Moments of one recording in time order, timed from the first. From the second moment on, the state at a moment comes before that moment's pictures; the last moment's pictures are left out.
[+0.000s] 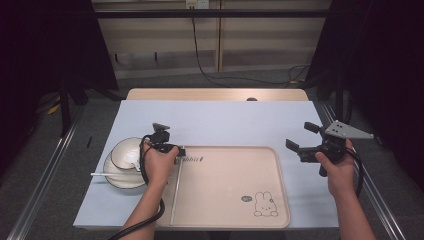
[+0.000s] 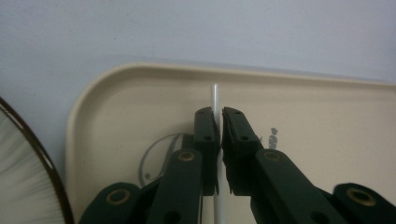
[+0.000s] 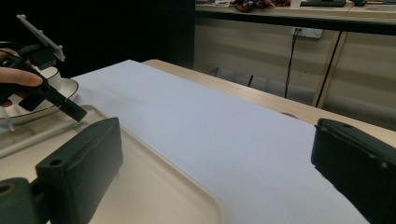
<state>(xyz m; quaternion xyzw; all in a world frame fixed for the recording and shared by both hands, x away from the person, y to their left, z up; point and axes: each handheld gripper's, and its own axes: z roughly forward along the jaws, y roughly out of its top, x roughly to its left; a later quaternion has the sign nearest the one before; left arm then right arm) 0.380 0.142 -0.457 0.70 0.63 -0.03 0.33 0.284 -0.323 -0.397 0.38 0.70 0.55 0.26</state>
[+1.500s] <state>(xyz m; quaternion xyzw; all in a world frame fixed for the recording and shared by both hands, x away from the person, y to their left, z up) 0.355 0.156 -0.416 0.84 0.36 0.04 0.41 0.285 -0.321 -0.397 0.37 0.70 0.55 0.26</state>
